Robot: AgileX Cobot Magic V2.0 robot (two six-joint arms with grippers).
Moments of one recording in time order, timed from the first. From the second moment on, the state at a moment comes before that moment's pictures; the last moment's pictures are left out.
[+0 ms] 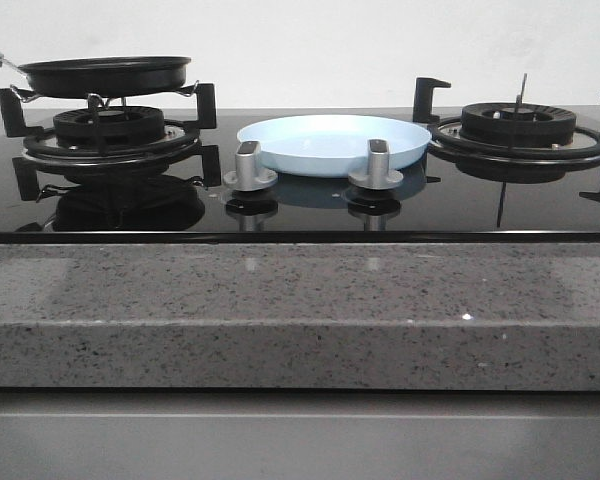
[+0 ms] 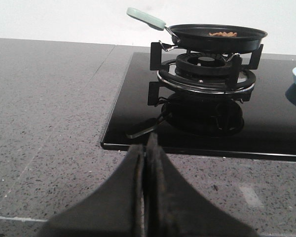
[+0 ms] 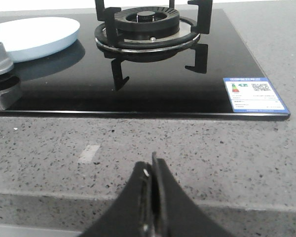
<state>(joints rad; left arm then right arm) 0.00 0.00 0.00 -0.04 0.17 -0.02 0.04 -0.01 0.03 0.15 0.24 -0.04</state>
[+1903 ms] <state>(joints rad) 0.00 0.47 -0.61 0.03 0.39 -0.02 0.04 0.36 -0.61 0.09 0.49 -0.04</state>
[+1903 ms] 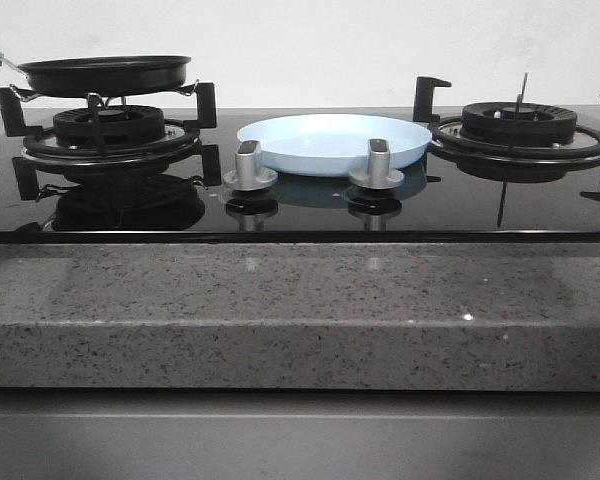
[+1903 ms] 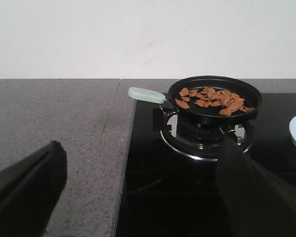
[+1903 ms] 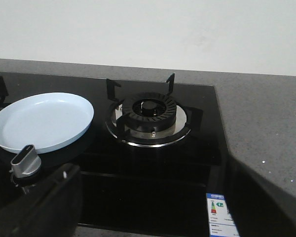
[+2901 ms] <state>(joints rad) 0.00 0.47 -0.61 0.03 0.39 -0.02 0.09 1.02 -0.98 0.26 0.68 -0.04</state>
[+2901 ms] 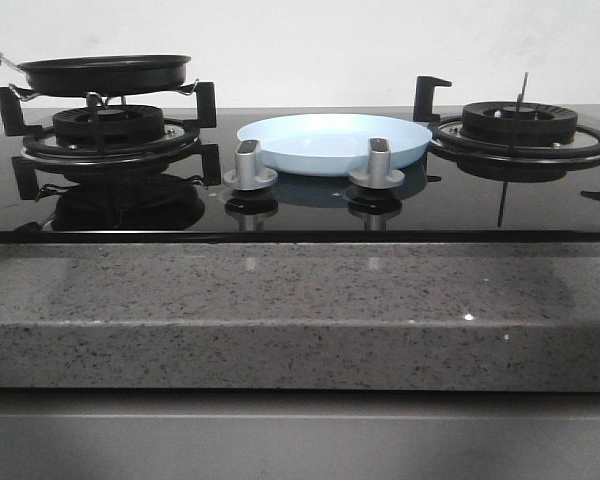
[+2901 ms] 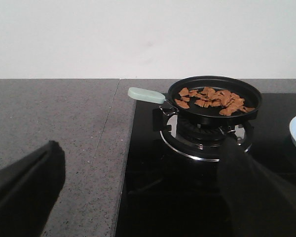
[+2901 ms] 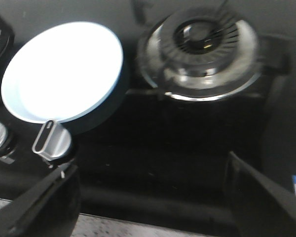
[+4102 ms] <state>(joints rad) 0.00 0.47 -0.61 0.03 0.39 -0.02 0.20 2.11 -2.02 0.27 1.14 -0.04</state>
